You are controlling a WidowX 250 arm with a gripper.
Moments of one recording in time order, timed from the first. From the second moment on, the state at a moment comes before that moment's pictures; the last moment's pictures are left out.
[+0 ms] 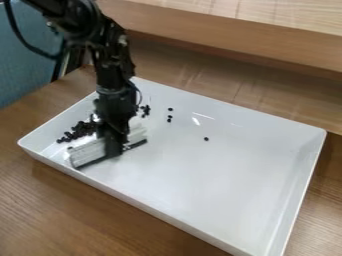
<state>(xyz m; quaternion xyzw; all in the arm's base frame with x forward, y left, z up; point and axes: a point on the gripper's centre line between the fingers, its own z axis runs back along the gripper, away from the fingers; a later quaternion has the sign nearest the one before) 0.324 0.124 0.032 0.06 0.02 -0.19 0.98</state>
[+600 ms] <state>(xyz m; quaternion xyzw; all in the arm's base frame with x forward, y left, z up) 0.345 0.147 0.029 0.06 0.02 -0.24 0.97</state>
